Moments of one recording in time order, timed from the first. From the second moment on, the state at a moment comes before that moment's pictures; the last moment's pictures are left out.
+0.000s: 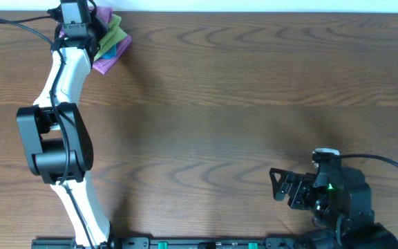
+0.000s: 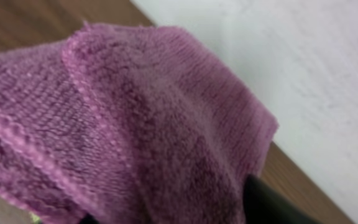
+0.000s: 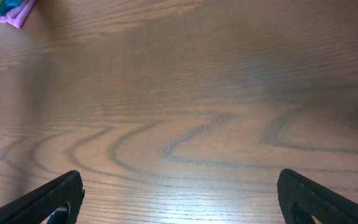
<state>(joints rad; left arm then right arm) 0.09 2.15 1.74 -0.30 -0.12 -0.68 0.26 0.47 0.67 -1.01 -0.12 0.50</state>
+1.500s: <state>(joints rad) 0.17 2.08 1.74 -0.63 -0.12 -0.63 0.26 0.47 0.67 -1.01 -0.12 0.50</state>
